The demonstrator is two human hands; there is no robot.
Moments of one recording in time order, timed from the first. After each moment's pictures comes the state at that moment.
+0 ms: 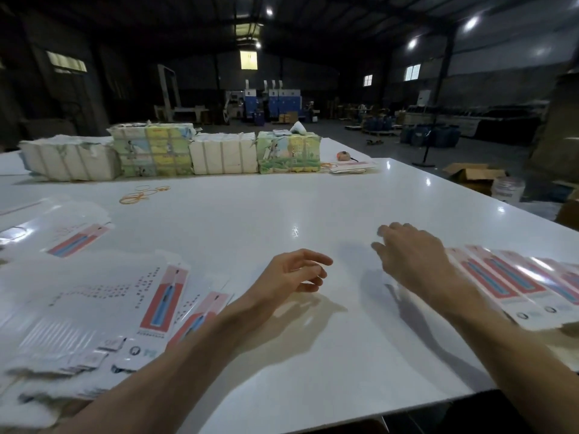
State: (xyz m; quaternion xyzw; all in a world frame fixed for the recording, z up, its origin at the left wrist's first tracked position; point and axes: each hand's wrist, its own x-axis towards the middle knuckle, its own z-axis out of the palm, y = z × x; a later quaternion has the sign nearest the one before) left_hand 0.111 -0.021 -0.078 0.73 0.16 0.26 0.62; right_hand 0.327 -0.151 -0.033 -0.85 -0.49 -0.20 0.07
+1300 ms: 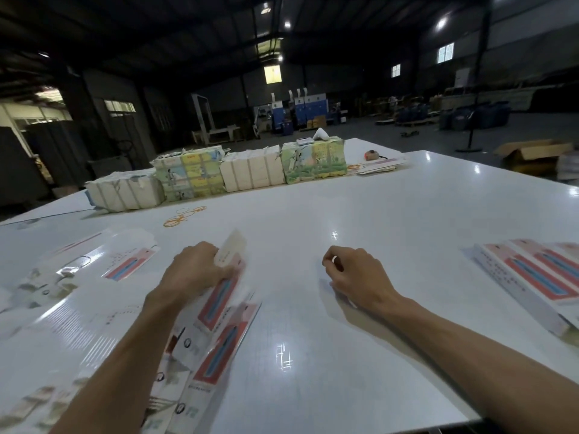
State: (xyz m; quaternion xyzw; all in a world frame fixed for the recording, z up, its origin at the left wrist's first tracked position) left_hand -0.008 0.058 0.001 0.82 0.55 0.13 0.11; right_hand 0.261 -0.078 -0.080 -0.73 -0.58 -0.01 0.36
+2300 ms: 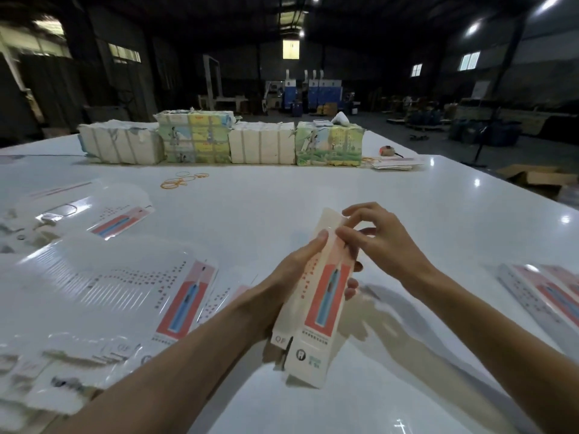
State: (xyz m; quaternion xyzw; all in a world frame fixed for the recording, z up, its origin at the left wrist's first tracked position) left_hand 0.101 0.007 -0.070 0.60 0.14 0.19 0.76; right_hand 0.275 -0.066 -0.031 -0.63 -0.60 0.10 0.49
